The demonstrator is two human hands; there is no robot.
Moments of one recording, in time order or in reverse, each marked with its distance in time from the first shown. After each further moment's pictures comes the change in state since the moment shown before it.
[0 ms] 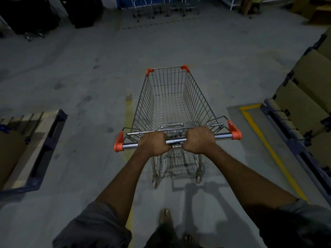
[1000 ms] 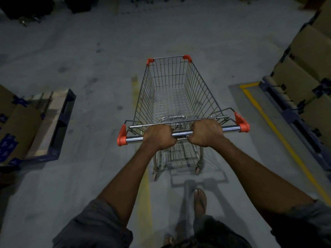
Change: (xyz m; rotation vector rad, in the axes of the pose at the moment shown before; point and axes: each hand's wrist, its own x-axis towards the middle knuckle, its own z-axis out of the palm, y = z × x) left_hand -0.285 -0.044 0.038 0.035 -0.004 -0.039; right_hand -0.230 -0.184 0.032 -0.051 -0.009 0.062
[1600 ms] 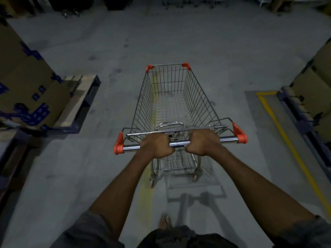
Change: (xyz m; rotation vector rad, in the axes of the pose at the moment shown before) left_hand -0.188 0.003 0.036 -0.086 -0.069 -0.109; right_hand -0.152 -0.064 0.016 0.057 -0.135 -0.124
